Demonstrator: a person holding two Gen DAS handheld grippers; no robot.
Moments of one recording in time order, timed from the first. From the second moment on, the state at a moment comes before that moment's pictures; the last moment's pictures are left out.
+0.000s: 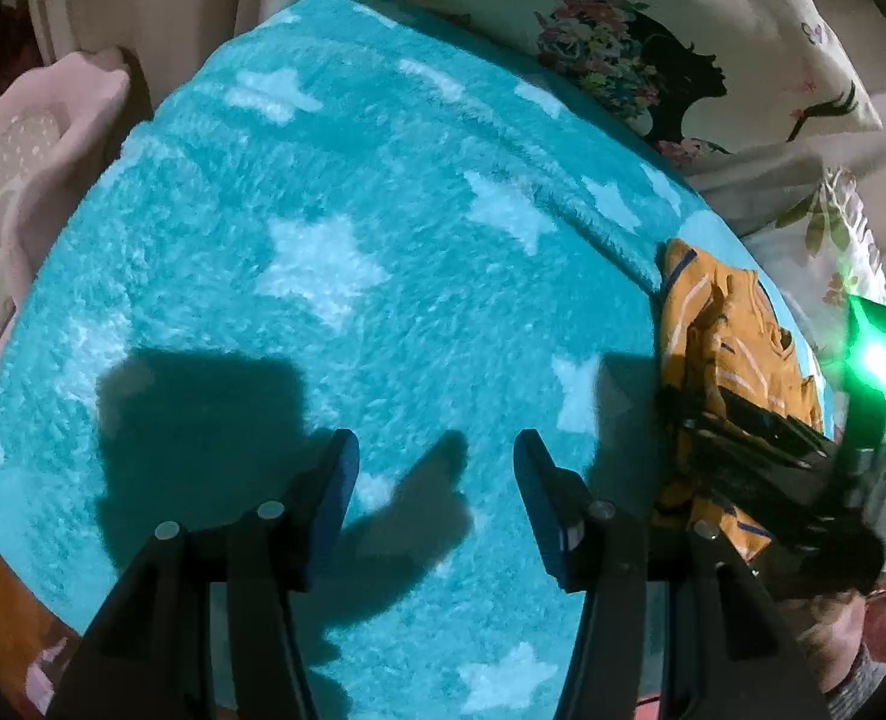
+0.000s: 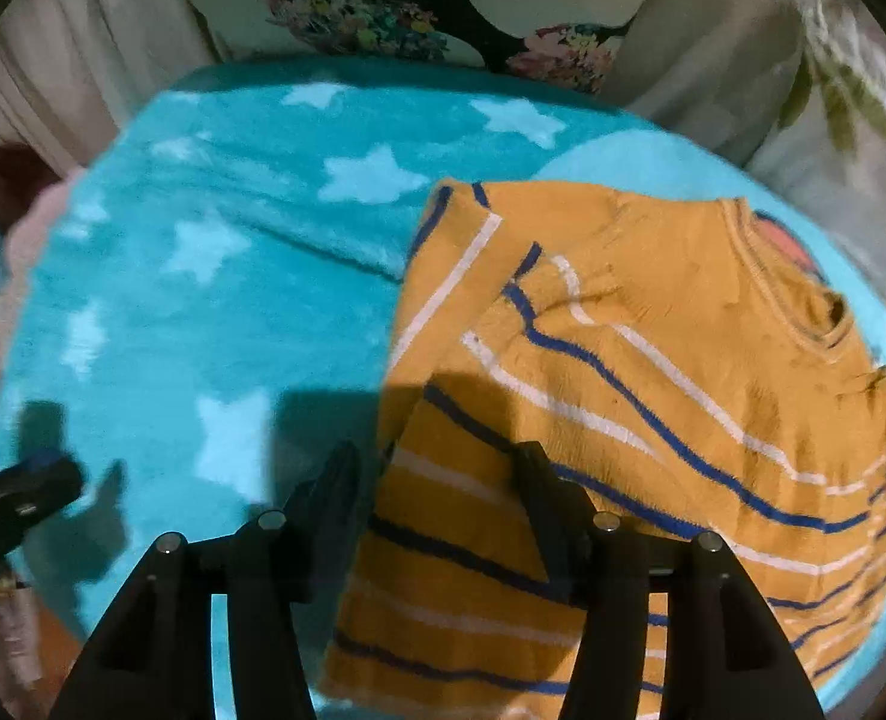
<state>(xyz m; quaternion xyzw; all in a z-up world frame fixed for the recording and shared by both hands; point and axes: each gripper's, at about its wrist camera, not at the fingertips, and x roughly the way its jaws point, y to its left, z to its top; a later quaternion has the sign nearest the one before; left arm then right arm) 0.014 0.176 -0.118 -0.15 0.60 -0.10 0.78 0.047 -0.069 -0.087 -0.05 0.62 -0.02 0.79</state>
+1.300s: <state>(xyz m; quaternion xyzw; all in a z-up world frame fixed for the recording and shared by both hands) -0.026 -0.178 -0.072 -0.07 0.57 -0.25 0.78 -0.140 -0.505 -0.076 0.51 0.42 -0.02 0.75</state>
